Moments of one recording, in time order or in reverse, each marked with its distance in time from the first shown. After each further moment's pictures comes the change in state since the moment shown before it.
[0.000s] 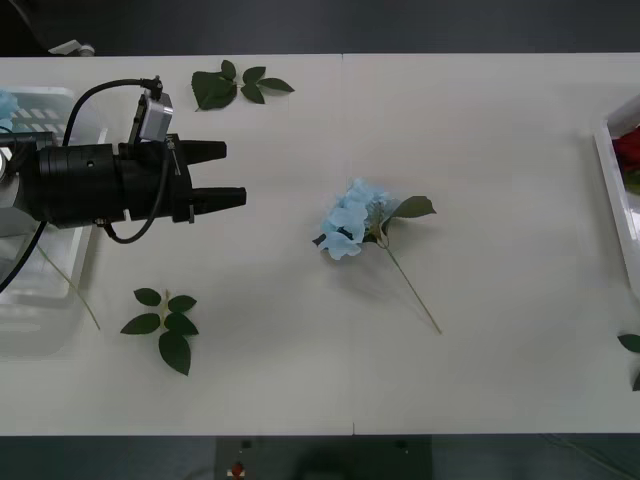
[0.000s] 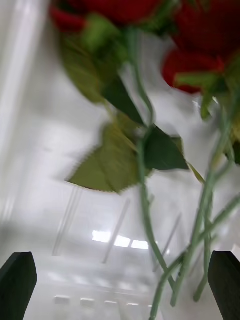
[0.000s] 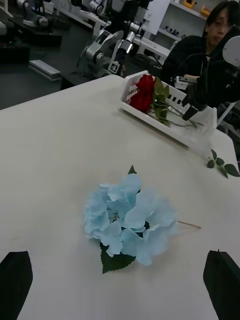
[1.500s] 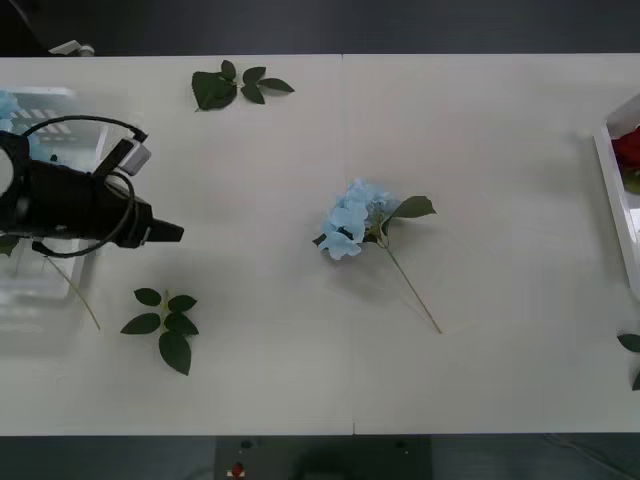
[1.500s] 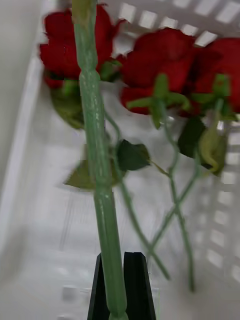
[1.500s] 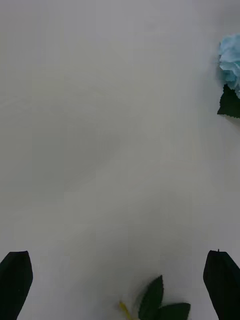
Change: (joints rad) right arm 0.321 -0.237 -0.149 -0.293 -0.260 -0.230 -0.067; left arm -0.014 -0.025 0.137 0.020 -0.757 0.236 0.504
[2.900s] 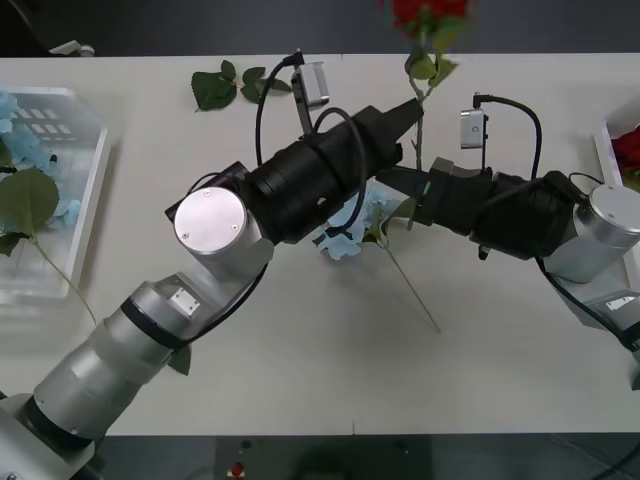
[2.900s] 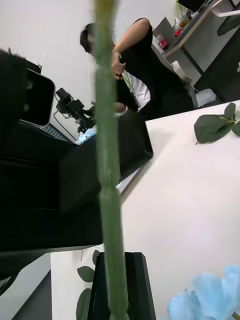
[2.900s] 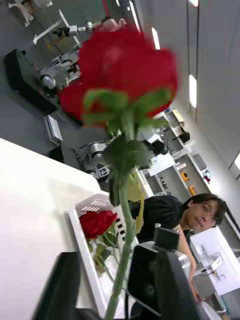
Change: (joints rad) right arm 0.069 0.851 -0.288 -0.417 -0.503 0.221 0.433; left arm -0.069 -0.334 -0.591 -0.128 0.750 -1.141 0.083
